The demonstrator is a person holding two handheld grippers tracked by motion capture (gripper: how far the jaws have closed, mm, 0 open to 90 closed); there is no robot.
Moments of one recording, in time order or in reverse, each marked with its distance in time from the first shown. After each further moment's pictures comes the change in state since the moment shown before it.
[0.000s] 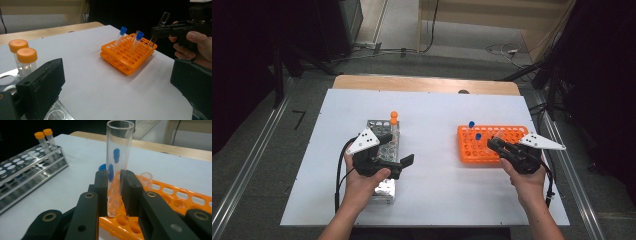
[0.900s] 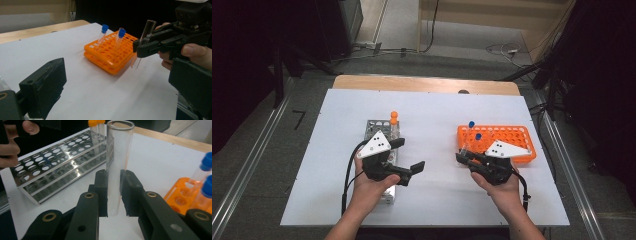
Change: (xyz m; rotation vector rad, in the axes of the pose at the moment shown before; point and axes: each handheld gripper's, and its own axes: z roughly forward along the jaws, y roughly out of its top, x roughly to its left) left arm -0.021 0.001 0.012 0.023 -0.092 0.034; right arm 0.071 0.002 0.028 0.065 0.192 -0.113
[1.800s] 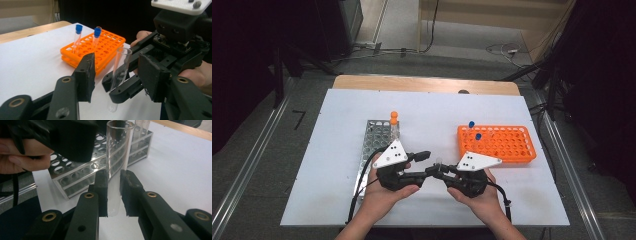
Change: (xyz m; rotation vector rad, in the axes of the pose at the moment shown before) left arm -0.031 -0.003 0.020 0.020 -0.091 0.069; right arm 0.052 0.001 0.031 0.058 0.128 -0.089
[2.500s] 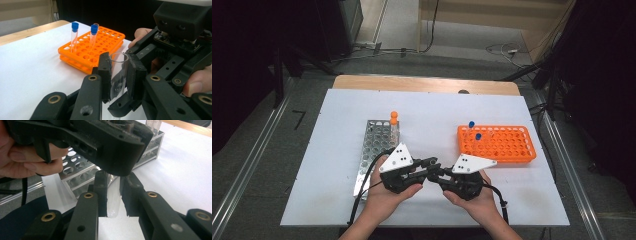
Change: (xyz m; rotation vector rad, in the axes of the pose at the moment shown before) left arm -0.002 -0.002 0.004 0.006 0.012 0.038; right arm 0.007 0.000 0.006 0.001 0.044 -0.003
